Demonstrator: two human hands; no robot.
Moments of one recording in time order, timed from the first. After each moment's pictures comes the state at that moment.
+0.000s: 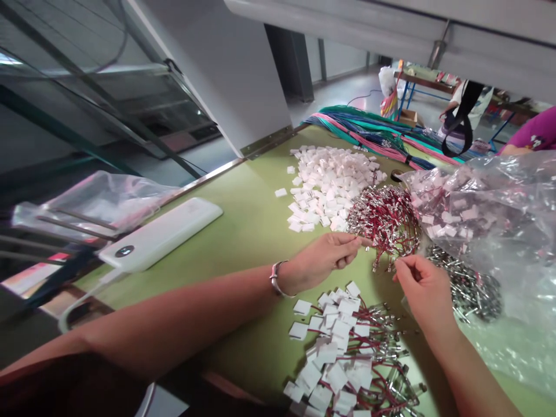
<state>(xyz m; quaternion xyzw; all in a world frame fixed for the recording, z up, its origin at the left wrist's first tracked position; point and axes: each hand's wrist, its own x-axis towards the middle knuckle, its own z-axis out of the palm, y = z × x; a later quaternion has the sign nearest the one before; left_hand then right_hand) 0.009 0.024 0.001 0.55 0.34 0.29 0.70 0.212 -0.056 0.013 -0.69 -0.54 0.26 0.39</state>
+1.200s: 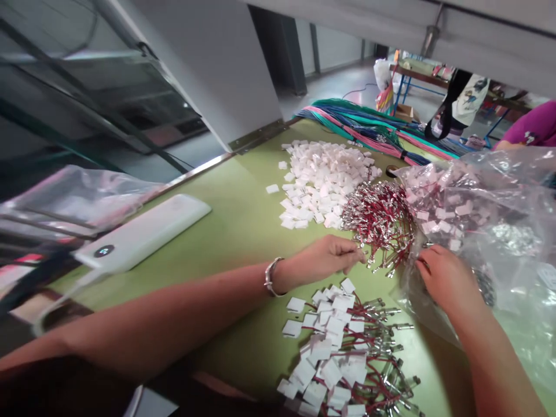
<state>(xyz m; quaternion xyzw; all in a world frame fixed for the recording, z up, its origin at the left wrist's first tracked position) 0.011 0.025 0.001 0.71 0.35 0.18 0.58 0.276 -0.038 0.024 -0.68 -0.73 0.00 0.00</state>
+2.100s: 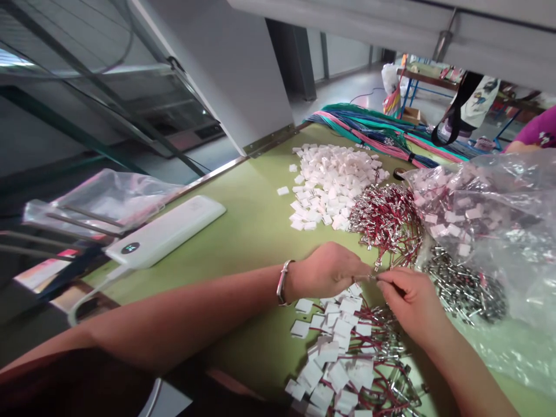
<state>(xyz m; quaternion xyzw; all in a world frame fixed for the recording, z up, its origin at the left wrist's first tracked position) 0.003 0.016 0.004 0.90 0.25 0.17 0.31 0.205 -0.059 0.012 -0.54 -0.74 0.25 0.30</state>
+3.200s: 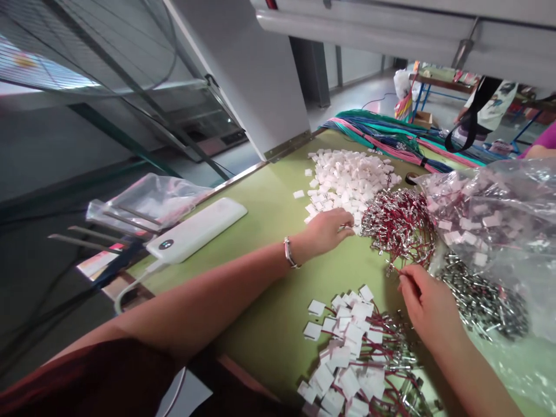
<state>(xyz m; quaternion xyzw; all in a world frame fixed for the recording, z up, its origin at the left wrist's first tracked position) -0.033 0.082 -0.008 0.85 0.48 0.14 0.16 0.218 -0.056 -0.003 -0.63 -0.71 0.17 0.26</state>
